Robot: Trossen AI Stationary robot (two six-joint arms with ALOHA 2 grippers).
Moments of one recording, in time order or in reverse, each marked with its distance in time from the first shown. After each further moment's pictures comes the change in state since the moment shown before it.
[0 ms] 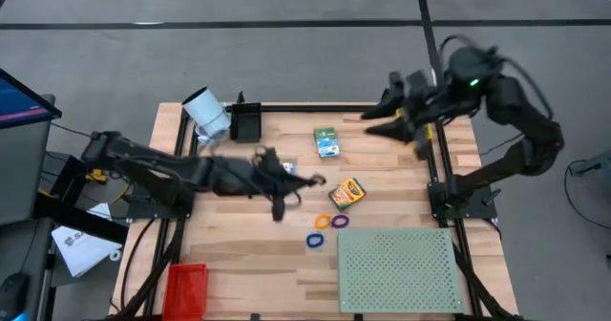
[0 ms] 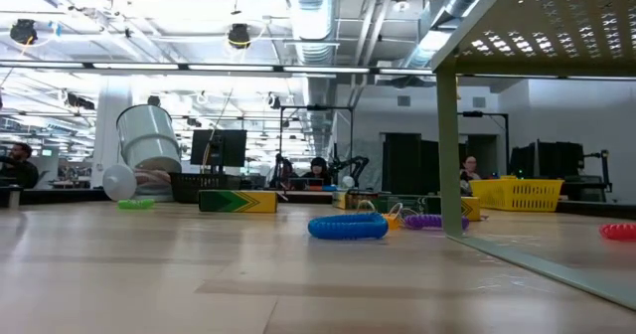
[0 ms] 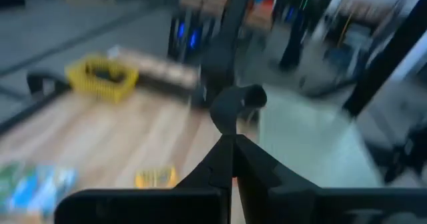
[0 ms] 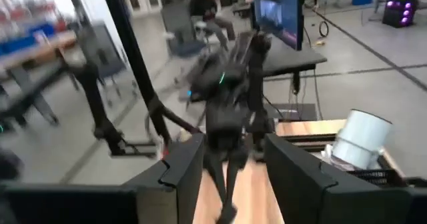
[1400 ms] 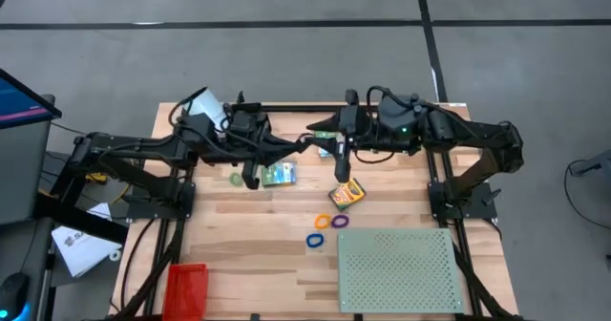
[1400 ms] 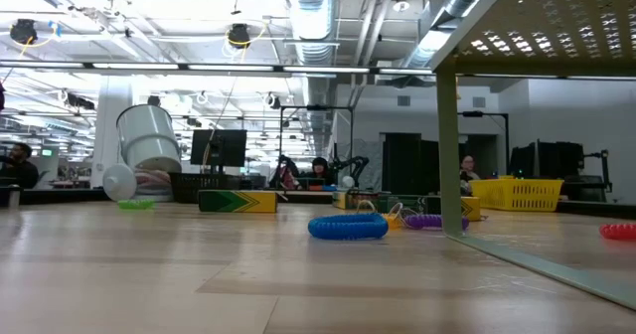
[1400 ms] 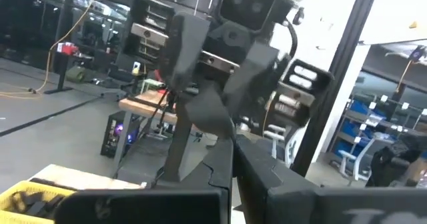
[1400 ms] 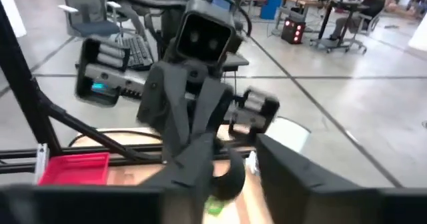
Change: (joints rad) left arm 0.199 -0.141 0.001 0.321 0.359 0.041; right arm 0.252 0.252 0.000 0.223 0.577 -0.128
